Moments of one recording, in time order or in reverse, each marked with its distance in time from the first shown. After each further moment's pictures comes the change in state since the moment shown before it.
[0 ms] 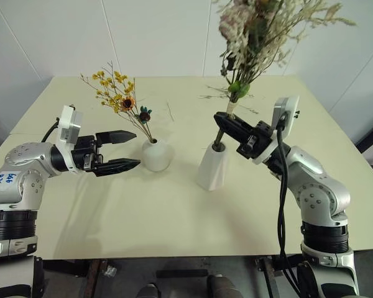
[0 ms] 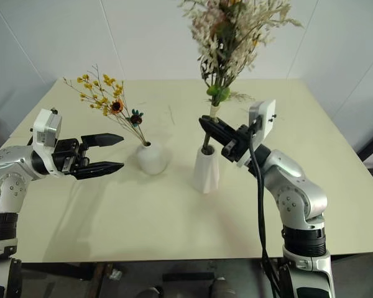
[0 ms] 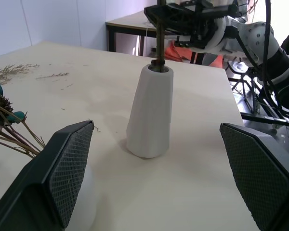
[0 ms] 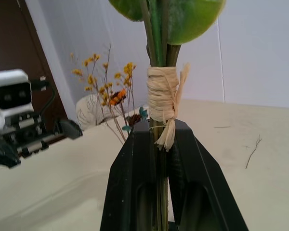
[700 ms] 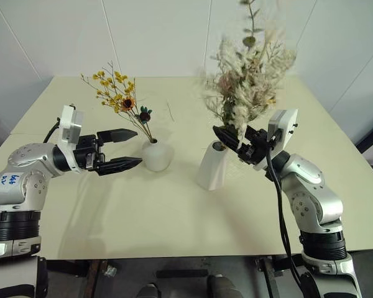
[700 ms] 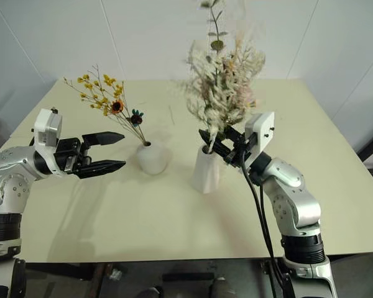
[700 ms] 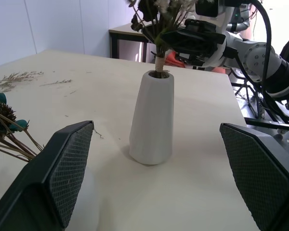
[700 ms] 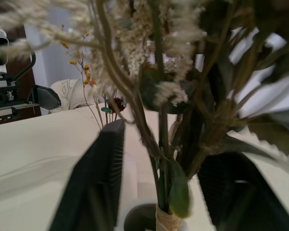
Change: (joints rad) left arm 0.000 -0.026 0.006 -0.005 0.000 -0.019 0.024; right arm 0.049 -0.005 0.035 0.045 -0.163 -0.205 0.053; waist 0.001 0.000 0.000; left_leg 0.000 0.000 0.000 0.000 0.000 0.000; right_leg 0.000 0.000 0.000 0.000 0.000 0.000
